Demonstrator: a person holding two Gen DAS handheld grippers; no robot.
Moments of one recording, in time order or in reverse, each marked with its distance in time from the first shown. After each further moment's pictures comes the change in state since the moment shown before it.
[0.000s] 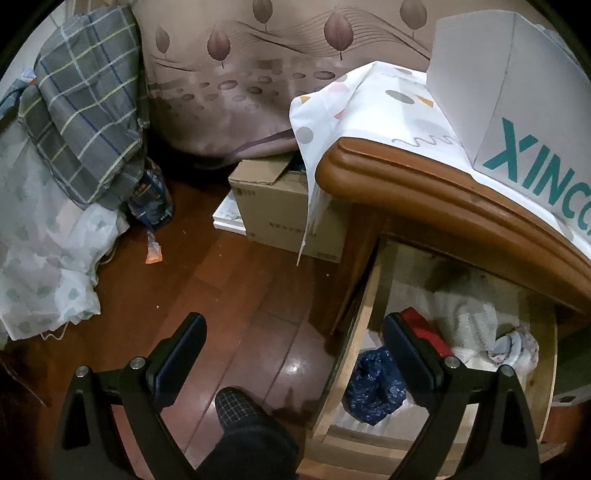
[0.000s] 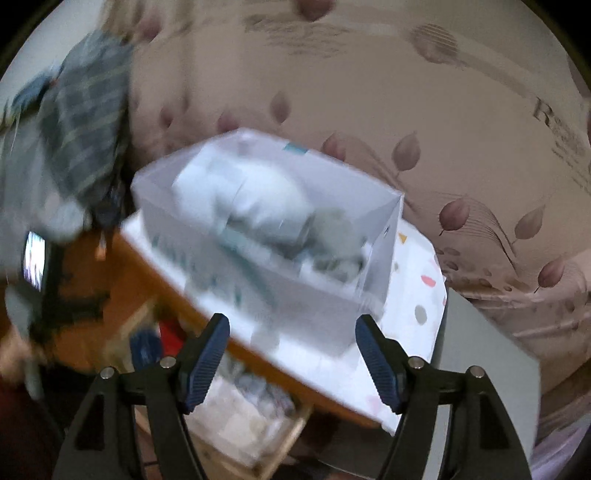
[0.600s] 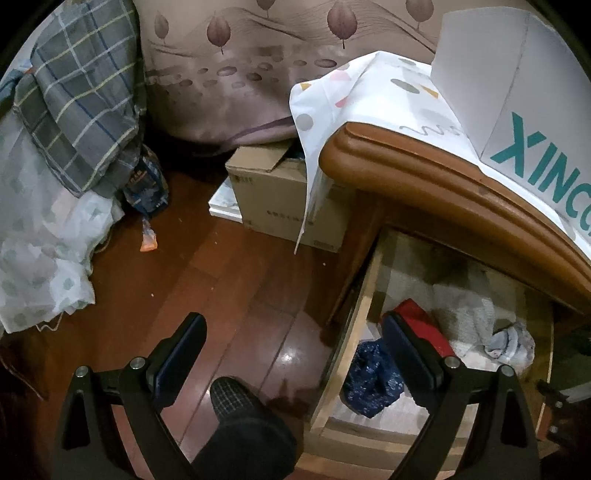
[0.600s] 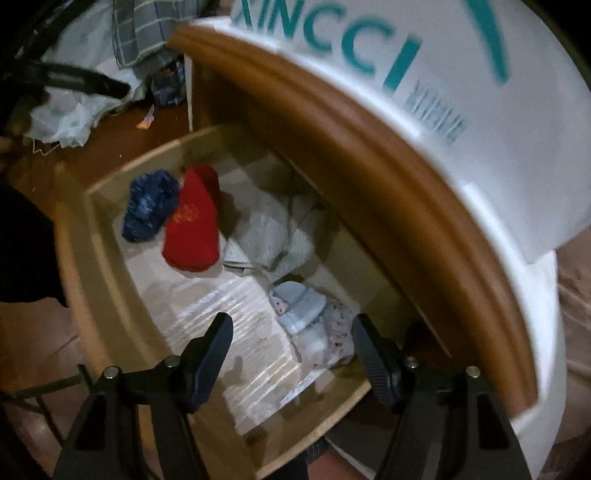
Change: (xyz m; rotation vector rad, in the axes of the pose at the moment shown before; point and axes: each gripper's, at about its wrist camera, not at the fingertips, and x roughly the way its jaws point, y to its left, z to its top) left arm 0.007 0.005 0.000 -0.016 0.055 -0.022; right arm 0.147 0.066 -0.118 -0.287 0.225 0.168
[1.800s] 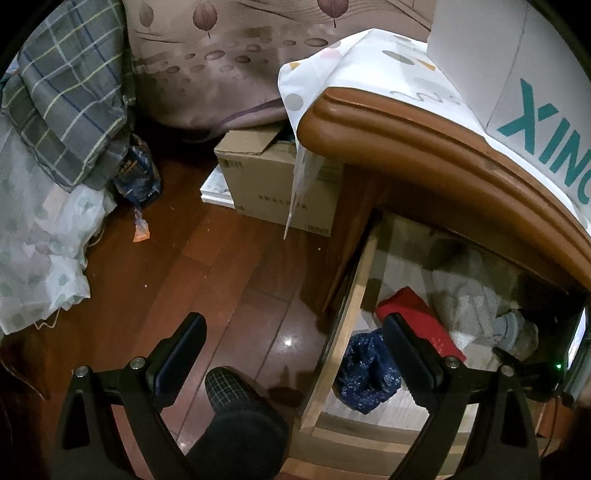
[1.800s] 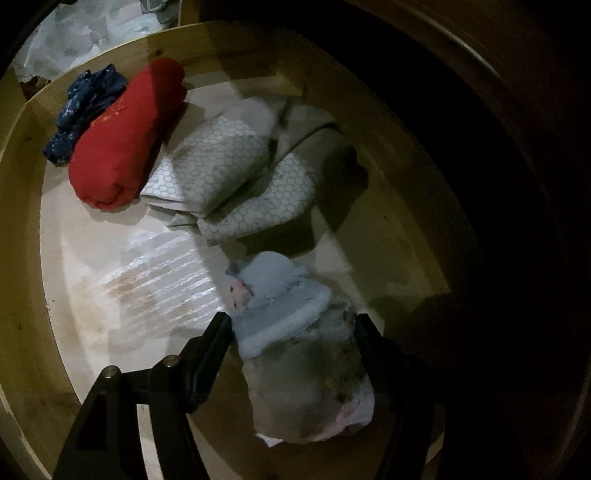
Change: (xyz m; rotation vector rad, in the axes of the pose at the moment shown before) left arm 0.019 -0.011 0.003 0.022 0.061 -0.001; right arm 0.139 -0.016 -0.014 -0.171 0.060 0.042
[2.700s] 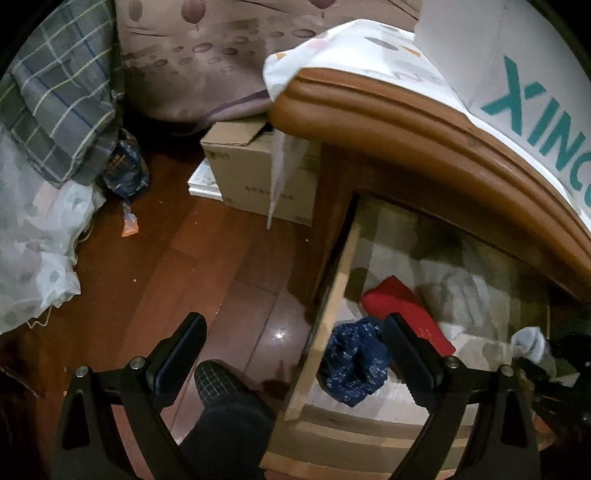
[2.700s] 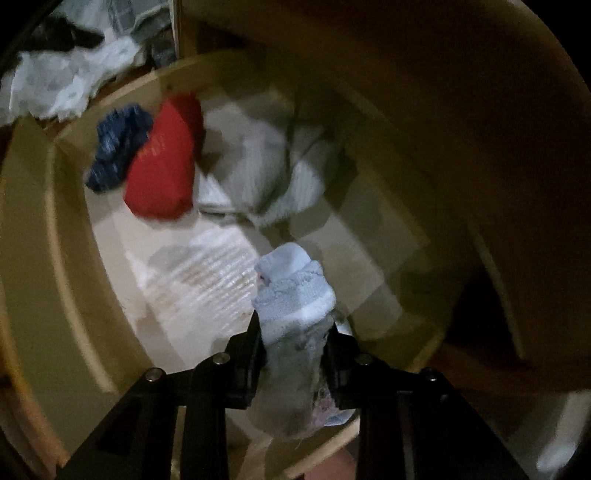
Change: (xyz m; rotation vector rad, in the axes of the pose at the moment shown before) left arm 0.007 -0.014 -0.008 0.019 0.029 -0.038; right arm -0.075 0.018 -0.007 0.178 0.036 0.030
